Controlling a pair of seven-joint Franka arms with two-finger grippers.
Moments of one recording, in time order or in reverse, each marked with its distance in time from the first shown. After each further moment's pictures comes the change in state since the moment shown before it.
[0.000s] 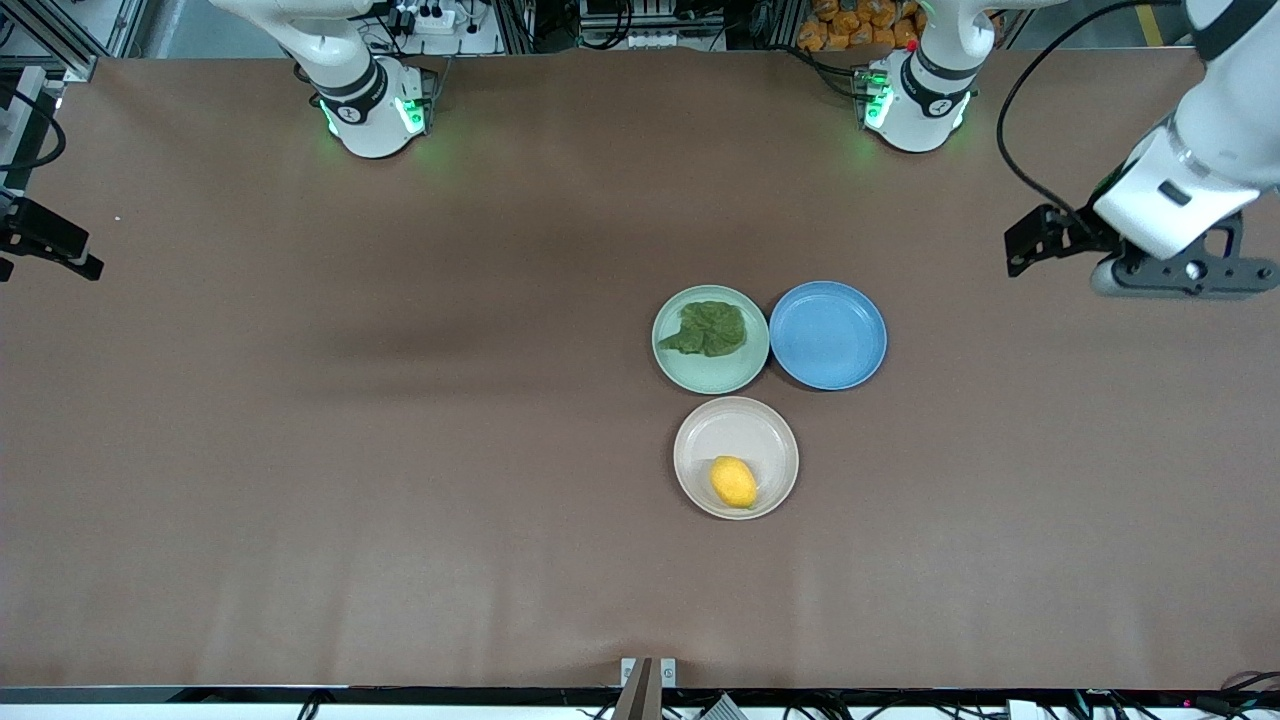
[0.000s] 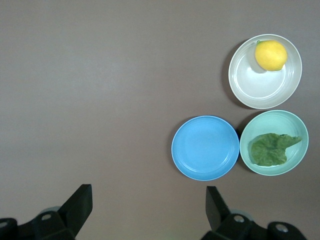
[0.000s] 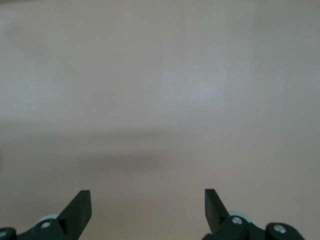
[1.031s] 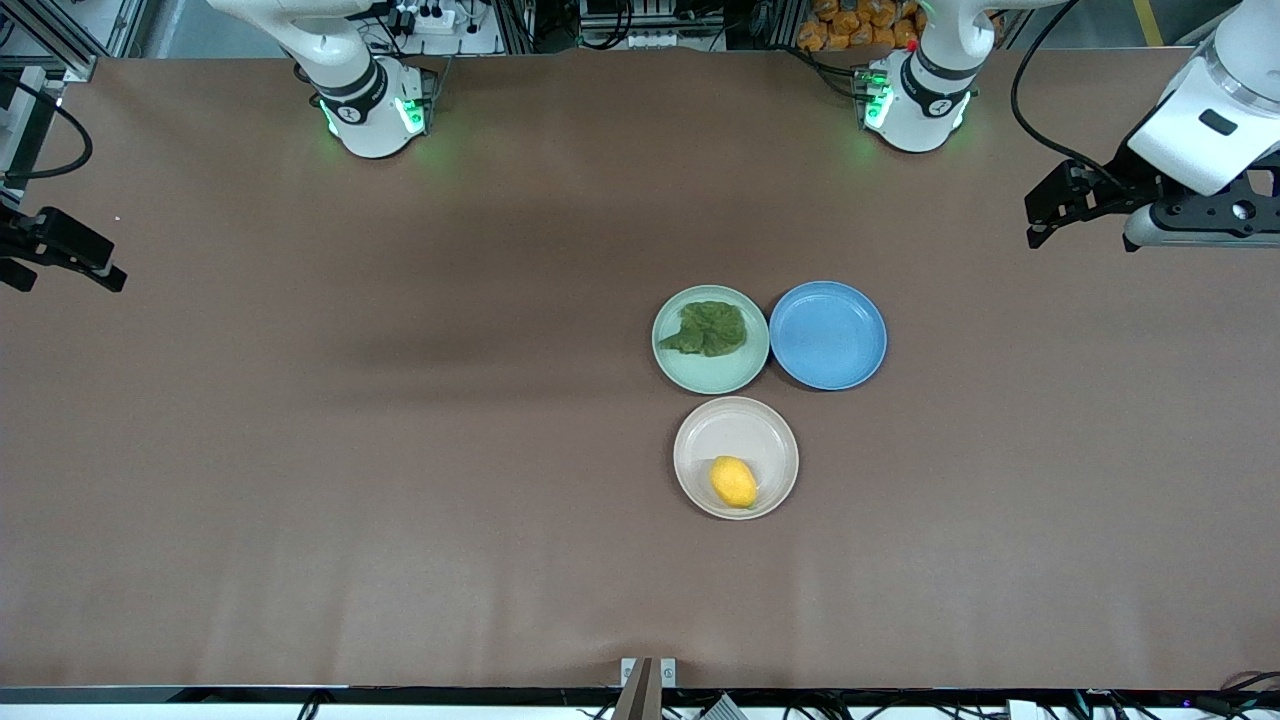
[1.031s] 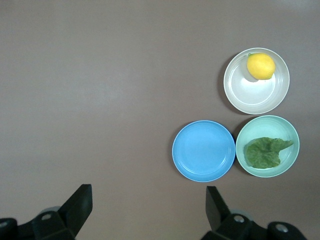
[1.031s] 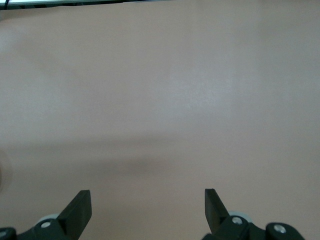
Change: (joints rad) left arm 0.002 -0.118 0.001 -0.015 0.000 -0.022 0.002; right arm 0.060 0.002 -0.017 -0.005 0.000 0.037 0.066
